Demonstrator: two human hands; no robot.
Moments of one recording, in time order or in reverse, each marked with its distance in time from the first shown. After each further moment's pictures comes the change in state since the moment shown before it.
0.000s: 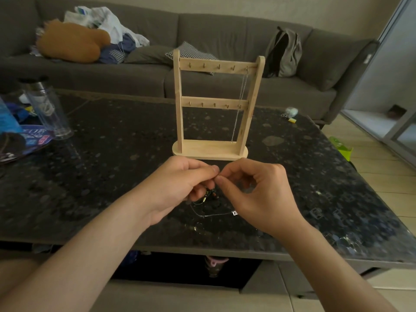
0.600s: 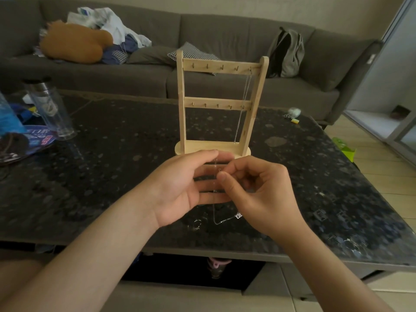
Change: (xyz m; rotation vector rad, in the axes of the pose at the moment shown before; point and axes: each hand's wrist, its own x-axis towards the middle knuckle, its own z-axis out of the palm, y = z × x) left_hand -0.010 0.019 0.007 -0.497 -0.089 -0.106; right_hand -0.001 -0.004 0.008 0.247 0.020 0.117
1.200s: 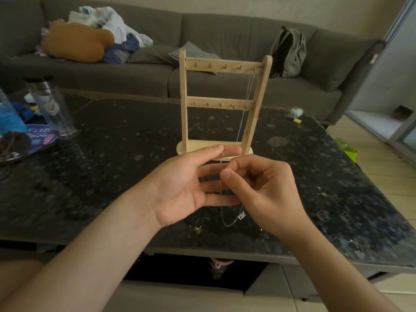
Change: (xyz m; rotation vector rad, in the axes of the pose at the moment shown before) left_hand -0.004 0.005 0.002 -0.076 -0.078 -0.020; right_hand 0.003 -0.001 -0.001 0.145 -0.024 0.018
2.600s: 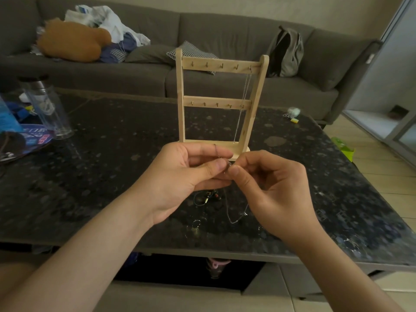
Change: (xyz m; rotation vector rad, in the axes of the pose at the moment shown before) left_hand 0.003 -0.007 -0.008 0.288 0.066 0.345; right_hand -0.006 -0.007 -0.011 -0.102 0.082 -0.111
